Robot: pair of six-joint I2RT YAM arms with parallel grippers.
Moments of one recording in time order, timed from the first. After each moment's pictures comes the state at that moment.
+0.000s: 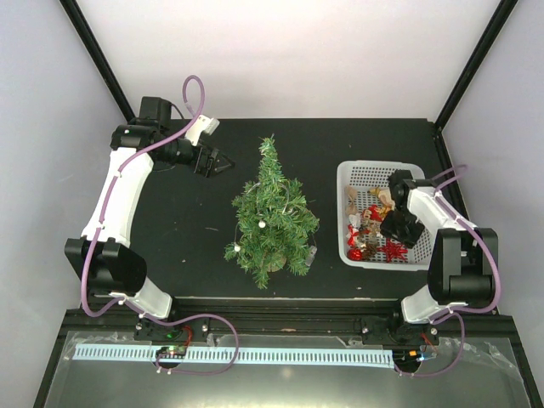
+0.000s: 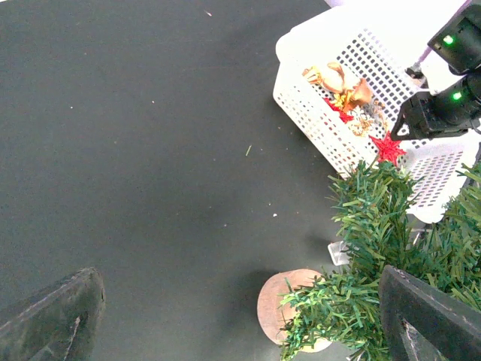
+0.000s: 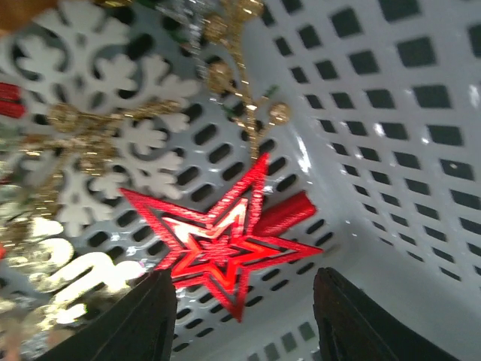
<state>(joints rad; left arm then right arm) -0.08 1.57 1.70 -1.12 0.76 0.33 0.03 1.54 1.00 -1.06 0.16 0.66</state>
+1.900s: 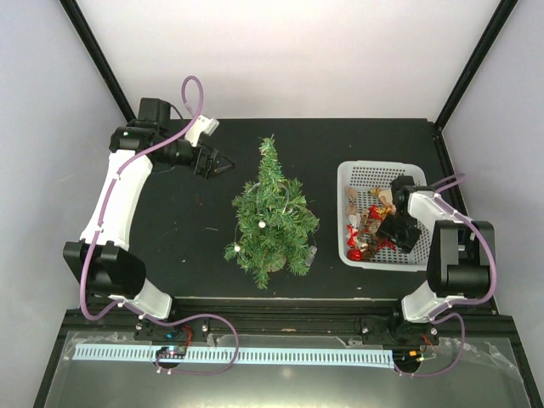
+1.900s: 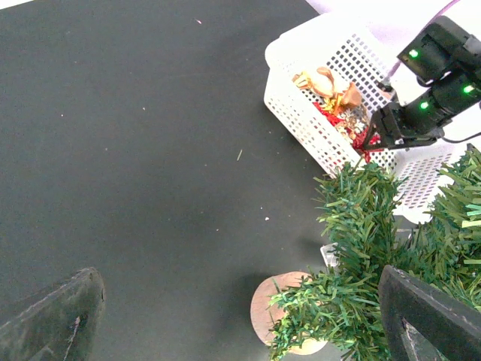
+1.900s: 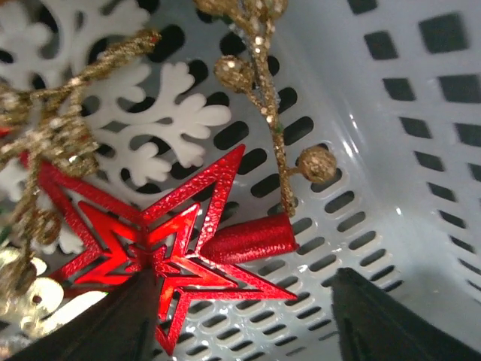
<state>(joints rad) -0.08 1.55 1.68 -1.11 0.79 0.33 -0.02 1.57 0.92 -0.94 0.07 0.63</state>
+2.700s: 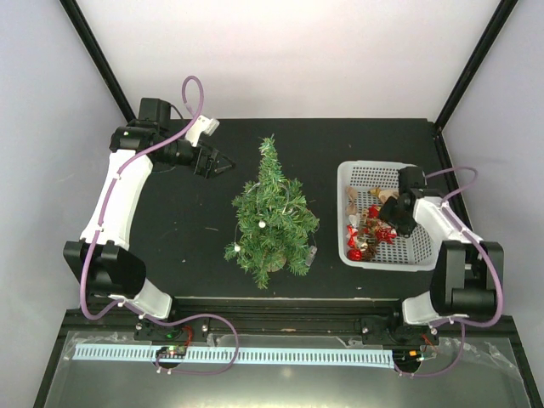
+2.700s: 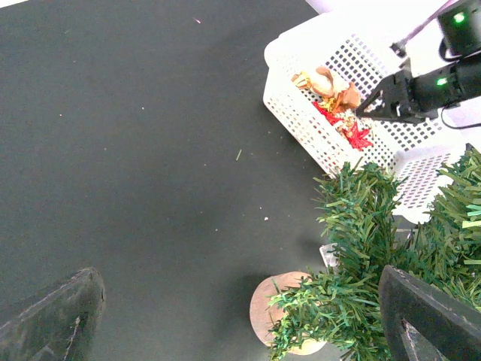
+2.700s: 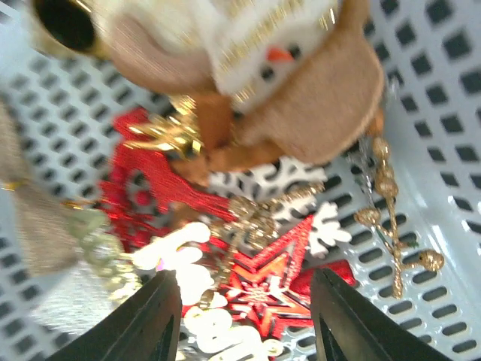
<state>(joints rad) -0.08 1.55 1.68 -1.11 0.79 0.33 -0.03 1.48 0.90 -0.71 0.00 0.60</state>
